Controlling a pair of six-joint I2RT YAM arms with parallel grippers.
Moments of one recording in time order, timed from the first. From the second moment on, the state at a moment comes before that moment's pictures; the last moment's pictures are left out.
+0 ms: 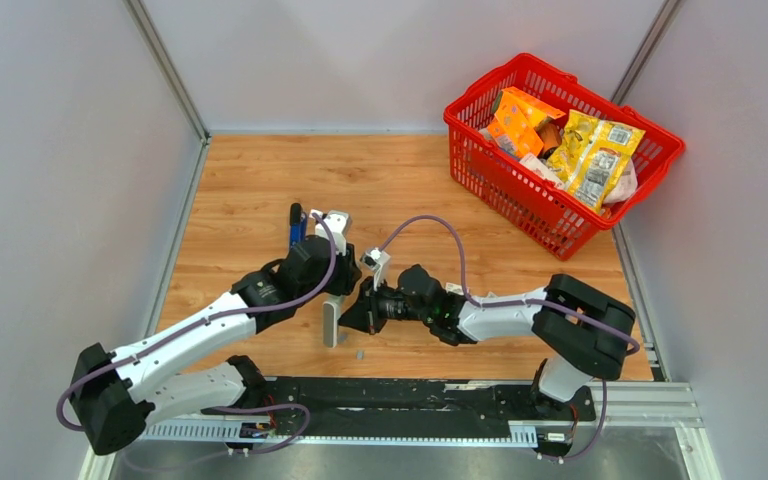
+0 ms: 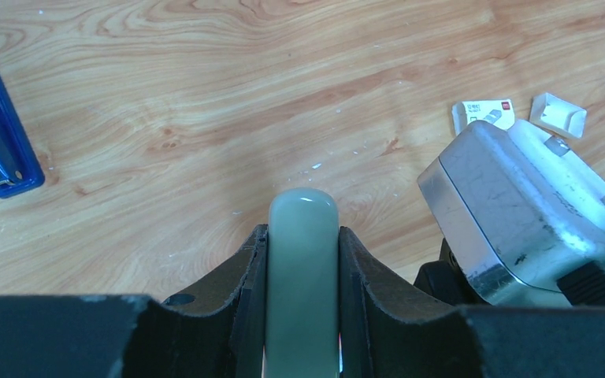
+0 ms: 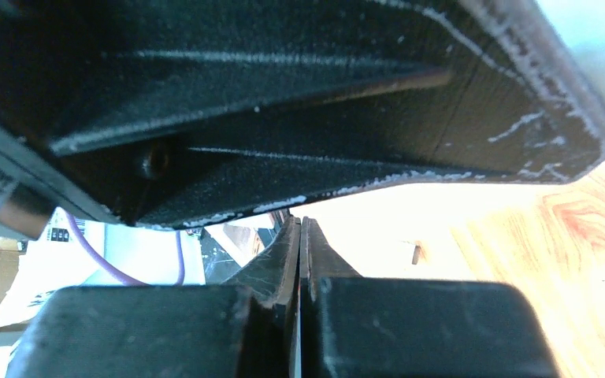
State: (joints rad) left arm -0.83 1.00 0.73 -0.33 -0.24 -0.45; right arm 1.09 1.62 0.65 0.73 -0.33 0.68
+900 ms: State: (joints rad) left arm -0.83 0.91 0.93 -0.38 -0.11 -0.35; right arm 1.13 1.19 0.66 0.26 -0.13 0.46
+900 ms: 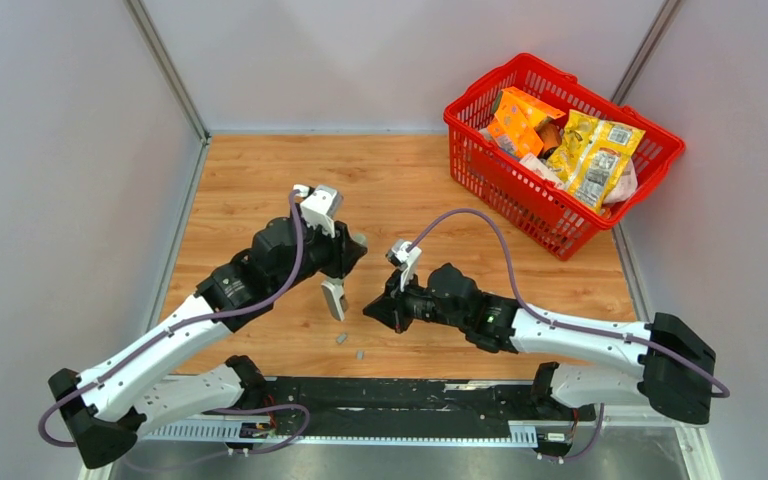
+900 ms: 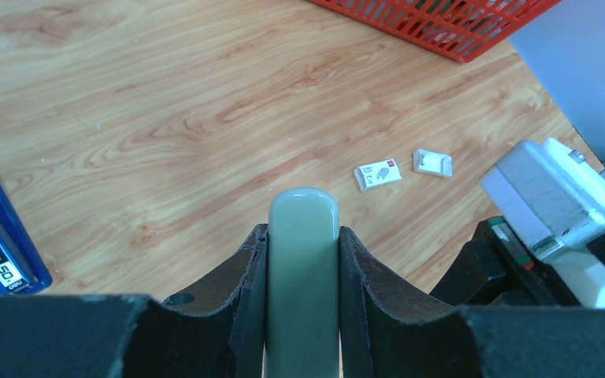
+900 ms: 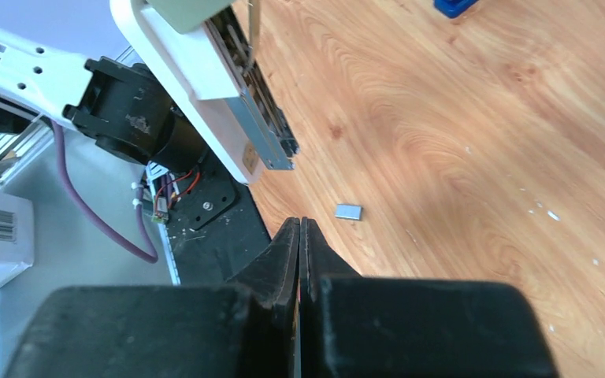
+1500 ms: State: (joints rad) left arm -0.83 0.85 0.91 -0.20 -0.15 -0.33; right arm 1.19 1.16 0.68 0.21 -0.17 0.49
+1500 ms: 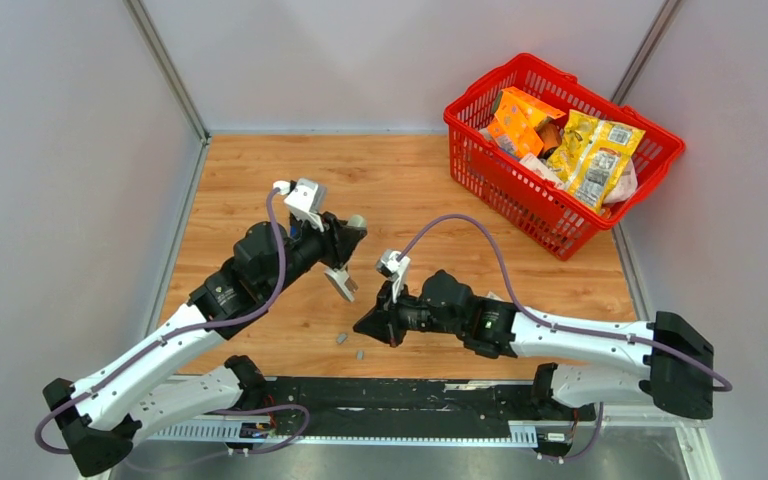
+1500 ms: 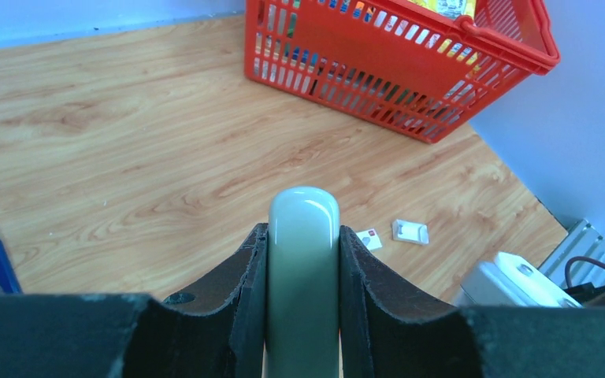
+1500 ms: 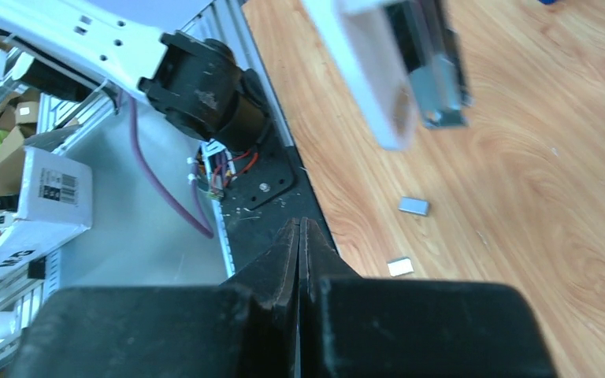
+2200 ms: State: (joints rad) left arm -0.83 0.80 0.86 -0.10 -0.14 -0.37; right arm 1.22 1.30 0.84 0.20 -0.01 0.46
